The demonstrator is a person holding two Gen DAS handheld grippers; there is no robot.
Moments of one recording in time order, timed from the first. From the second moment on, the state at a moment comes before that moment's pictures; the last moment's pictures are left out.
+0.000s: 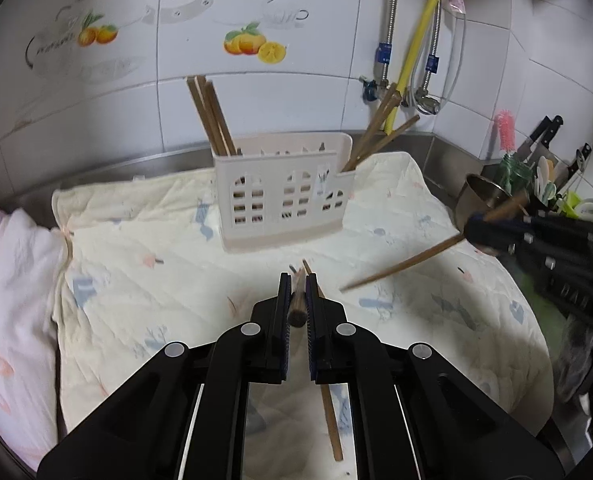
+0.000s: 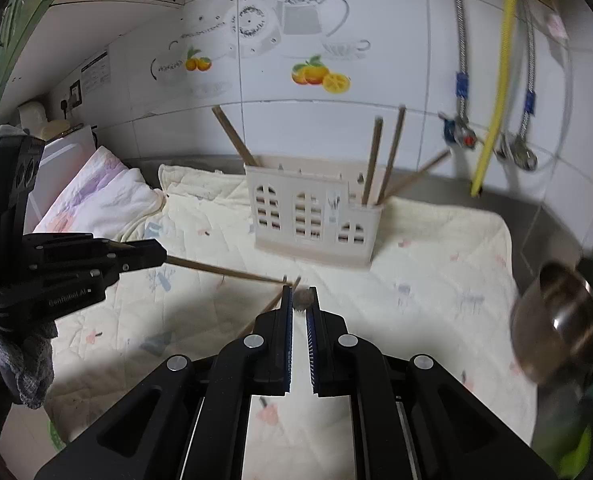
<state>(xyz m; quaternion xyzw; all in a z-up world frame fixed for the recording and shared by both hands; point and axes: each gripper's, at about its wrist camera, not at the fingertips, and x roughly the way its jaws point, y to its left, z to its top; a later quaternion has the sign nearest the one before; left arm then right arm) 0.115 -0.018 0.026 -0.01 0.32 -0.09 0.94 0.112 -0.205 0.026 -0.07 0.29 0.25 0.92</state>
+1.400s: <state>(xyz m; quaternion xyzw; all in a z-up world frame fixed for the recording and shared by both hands) 0.242 0.008 0.174 -0.01 0.17 -0.04 0.99 0.281 -0.194 0.168 -0.04 0.24 0.23 0.94</state>
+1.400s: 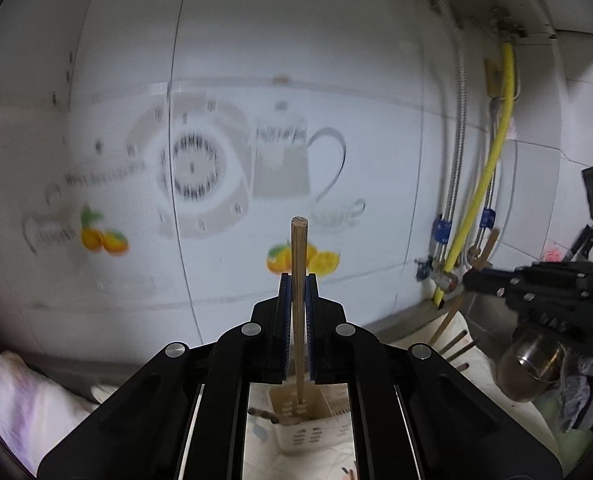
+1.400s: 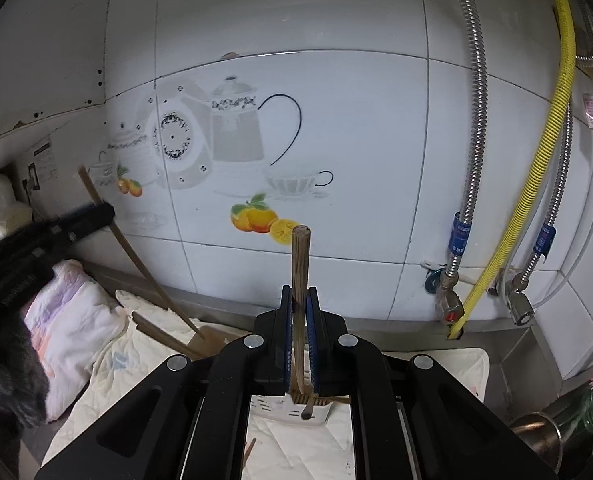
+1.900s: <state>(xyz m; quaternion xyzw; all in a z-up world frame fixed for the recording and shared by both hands) 0.264 0.024 0.122 -0.02 0.23 -0.04 0.97 0.300 -0.181 0.125 -0.05 0.28 0.22 0.93</state>
